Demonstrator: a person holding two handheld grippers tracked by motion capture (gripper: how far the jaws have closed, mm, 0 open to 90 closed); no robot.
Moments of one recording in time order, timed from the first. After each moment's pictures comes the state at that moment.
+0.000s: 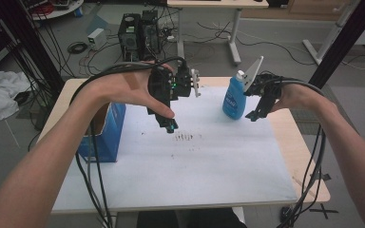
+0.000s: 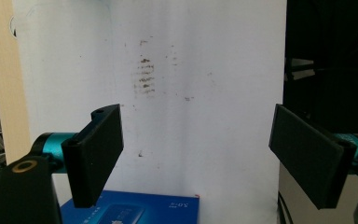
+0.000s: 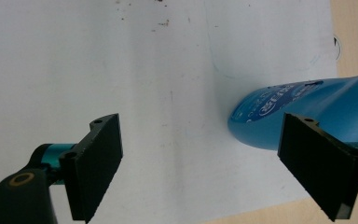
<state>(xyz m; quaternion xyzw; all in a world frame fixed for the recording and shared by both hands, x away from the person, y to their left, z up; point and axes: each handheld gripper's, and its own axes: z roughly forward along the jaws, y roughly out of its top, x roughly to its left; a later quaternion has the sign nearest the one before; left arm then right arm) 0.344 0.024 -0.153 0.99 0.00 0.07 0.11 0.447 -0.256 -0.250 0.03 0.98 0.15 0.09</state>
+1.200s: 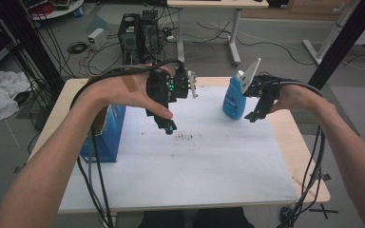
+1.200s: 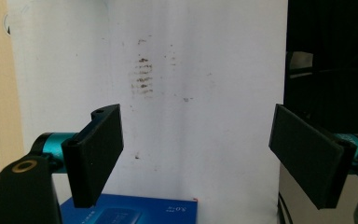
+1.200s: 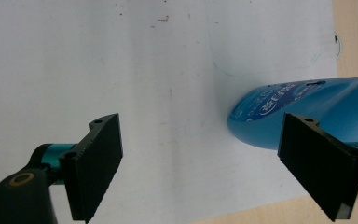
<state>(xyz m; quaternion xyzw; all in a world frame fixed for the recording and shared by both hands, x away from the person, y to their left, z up) 0.348 0.029 -0.163 0.99 0.01 0.07 0.11 0.446 -0.251 -0.253 0.03 0.98 0.14 0.10</state>
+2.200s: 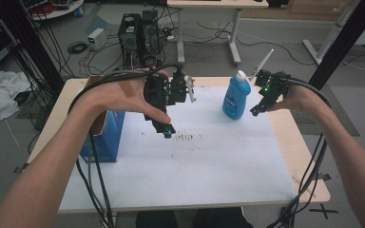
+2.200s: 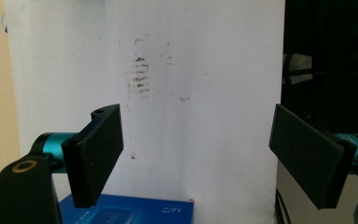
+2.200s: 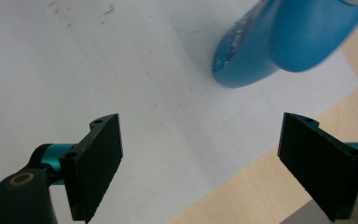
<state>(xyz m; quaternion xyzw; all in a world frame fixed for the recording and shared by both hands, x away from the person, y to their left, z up) 0.339 0.033 -0.165 0.99 0.01 0.07 0.12 0.453 -0.276 -0.247 0.26 0.95 0.13 0.10</state>
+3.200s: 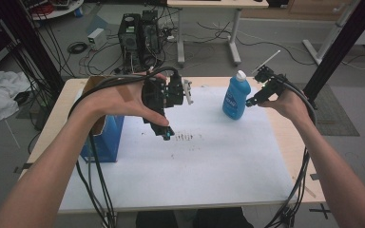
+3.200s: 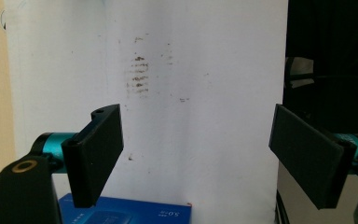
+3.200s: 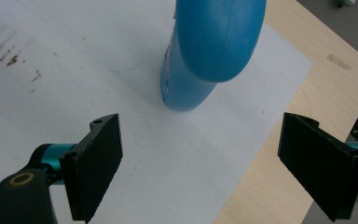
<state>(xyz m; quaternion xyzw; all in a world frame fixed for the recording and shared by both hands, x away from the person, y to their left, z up) 0.339 0.039 -0.176 0.99 0.02 0.07 0.13 0.474 -0.284 -0.275 0.40 0.88 0.18 0.17</state>
